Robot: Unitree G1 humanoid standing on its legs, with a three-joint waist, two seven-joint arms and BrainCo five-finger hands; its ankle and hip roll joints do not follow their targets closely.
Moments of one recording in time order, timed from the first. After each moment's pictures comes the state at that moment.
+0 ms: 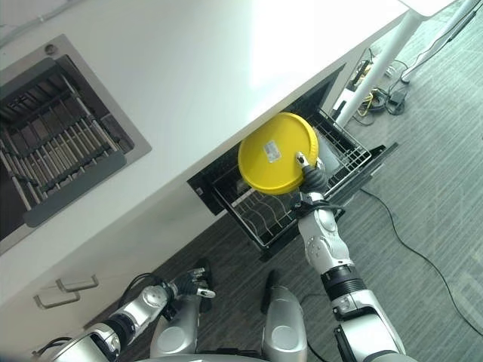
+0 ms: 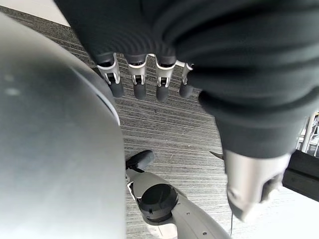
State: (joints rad) left arm -0.28 0.29 -0.67 0.99 -0.14 -0.10 -0.18; right arm -0.52 -0.36 0.22 0.46 0.87 -0.16 -0.23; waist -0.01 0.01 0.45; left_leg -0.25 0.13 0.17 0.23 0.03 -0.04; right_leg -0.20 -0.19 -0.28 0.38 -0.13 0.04
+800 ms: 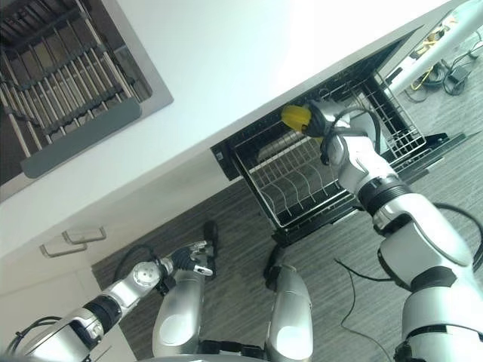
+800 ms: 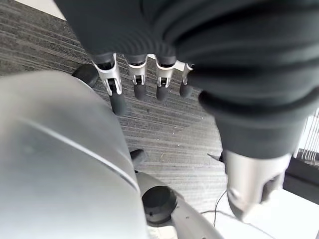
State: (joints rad) left arm -0.34 0.50 -0.75 0.69 -0.15 -0.15 -0.19; right arm -1.15 -0.76 0.92 0.72 -0.40 0.11 -0.13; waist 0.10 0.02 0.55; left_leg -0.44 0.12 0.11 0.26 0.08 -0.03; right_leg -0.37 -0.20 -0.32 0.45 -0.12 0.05
